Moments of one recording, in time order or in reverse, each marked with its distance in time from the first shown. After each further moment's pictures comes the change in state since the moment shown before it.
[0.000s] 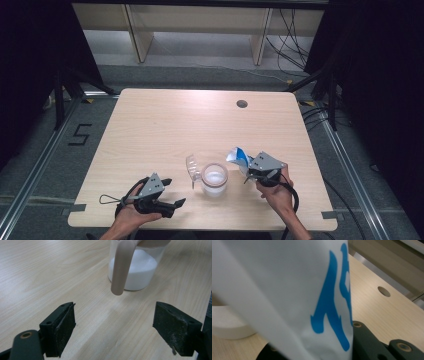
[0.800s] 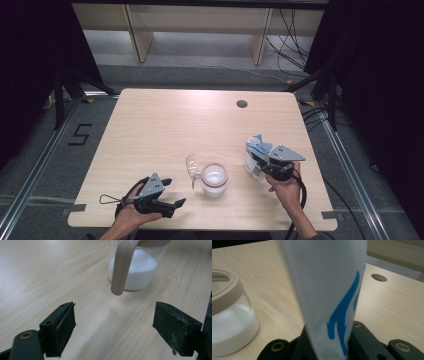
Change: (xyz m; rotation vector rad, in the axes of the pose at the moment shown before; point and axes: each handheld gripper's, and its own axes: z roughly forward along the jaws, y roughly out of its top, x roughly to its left) left arm 0.000 0.000 0.000 0.008 0.001 0.006; right arm -0.035 -0.026 -0.002 -0.077 0.033 0.301
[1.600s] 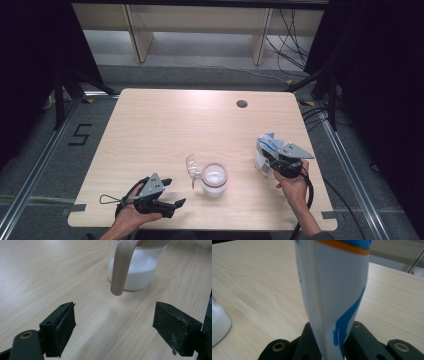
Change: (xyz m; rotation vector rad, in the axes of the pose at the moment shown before) left arm 0.001 0.000 -0.001 0.014 0.006 0.019; right arm -0.027 -0.011 -0.004 0.008 -0.085 0.049
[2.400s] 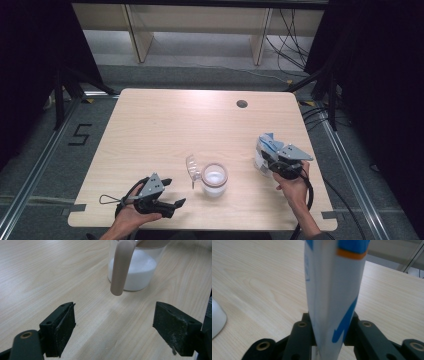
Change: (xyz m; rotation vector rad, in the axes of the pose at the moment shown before) left arm -0.001 0.000 0.000 -0.017 -0.007 -0.017; right arm 0.002 -0.002 -0.001 0.003 -0.034 -0.038
